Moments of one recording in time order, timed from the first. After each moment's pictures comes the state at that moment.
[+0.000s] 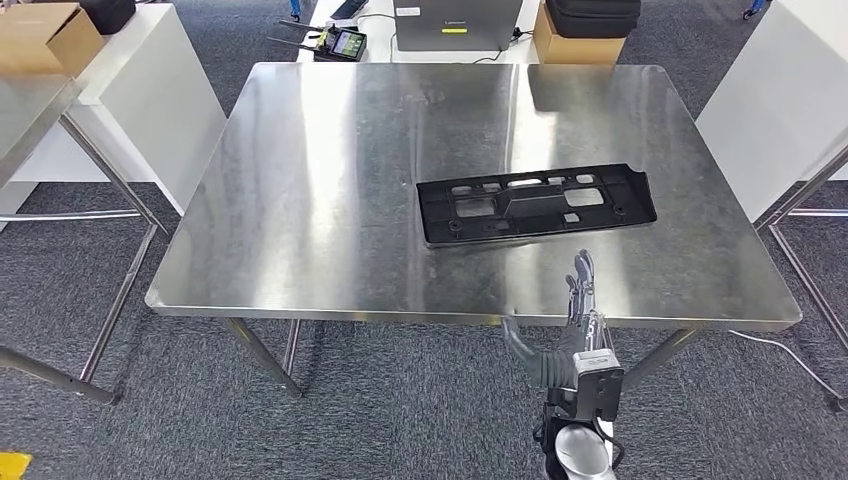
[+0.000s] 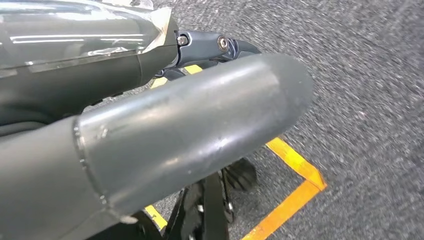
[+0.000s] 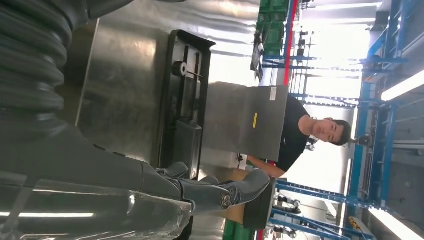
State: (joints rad) left arm -0.10 -0.17 1.28 -0.21 -0.50 0.23 -0.29; right arm -0.02 0.06 0.19 -1.48 0.09 -0.33 -0.61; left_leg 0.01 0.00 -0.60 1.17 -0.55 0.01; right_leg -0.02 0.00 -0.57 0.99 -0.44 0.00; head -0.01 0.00
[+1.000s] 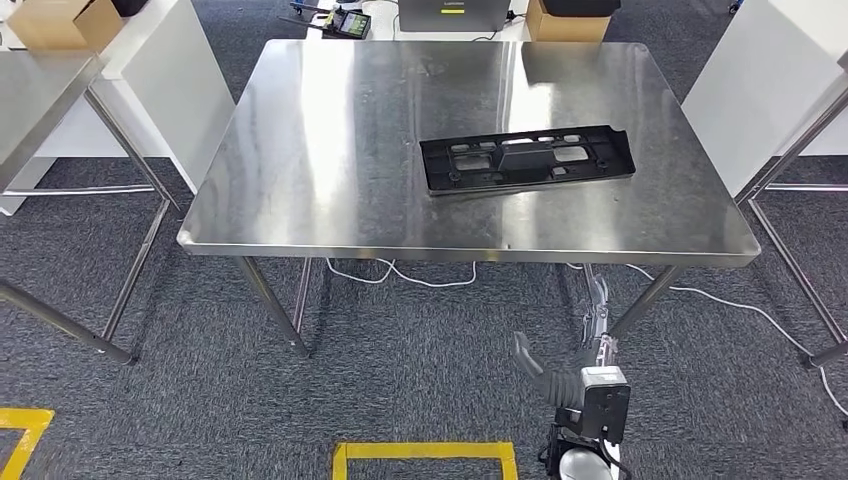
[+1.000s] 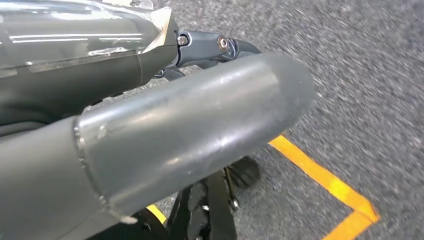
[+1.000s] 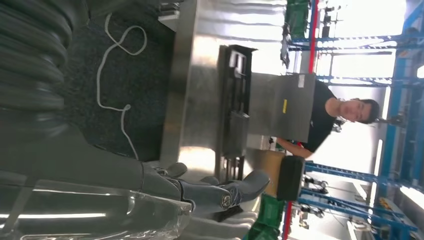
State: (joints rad) left arm -0.10 -0.18 1.28 -0.21 -0.53 0.22 -0.29; right arm 0.07 0.11 0.12 -1.51 0.12 -0.35 -0.58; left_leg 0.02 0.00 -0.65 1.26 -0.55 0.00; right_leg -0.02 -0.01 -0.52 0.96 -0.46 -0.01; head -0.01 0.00
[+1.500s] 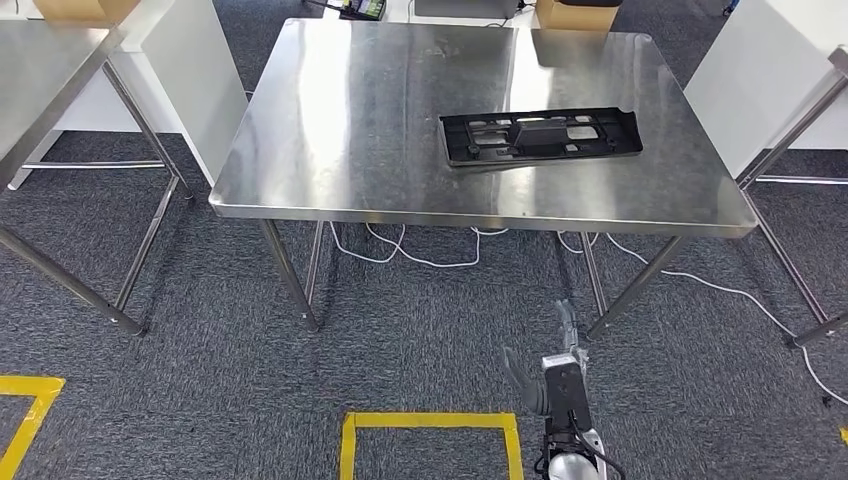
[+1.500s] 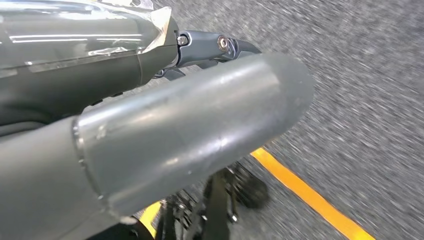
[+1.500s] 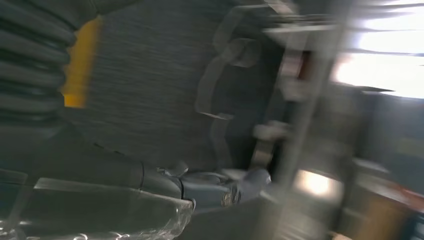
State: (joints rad) left arm -0.10 -0.18 1.28 -0.21 -0.56 0.27 -0.27; right arm -0.04 0.10 0.07 -1.14 0.25 -0.32 -0.42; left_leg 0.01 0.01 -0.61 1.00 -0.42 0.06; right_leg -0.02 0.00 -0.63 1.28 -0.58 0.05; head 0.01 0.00
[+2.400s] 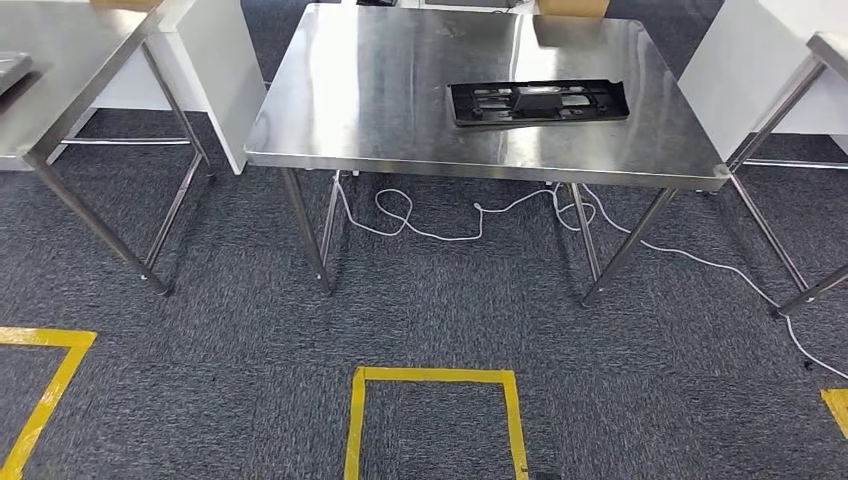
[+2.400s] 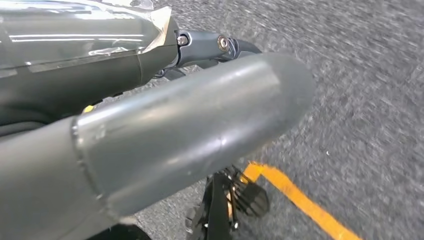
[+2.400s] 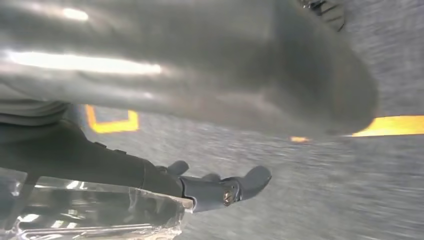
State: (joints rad) left arm -0.10 -0.19 1.25 -0.22 -0.60 0.33 -0.25; right arm -0.13 0.12 -0.15 -0.23 0.20 -0.52 0.12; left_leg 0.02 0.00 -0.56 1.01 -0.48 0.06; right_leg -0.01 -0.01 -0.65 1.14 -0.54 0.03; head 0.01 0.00
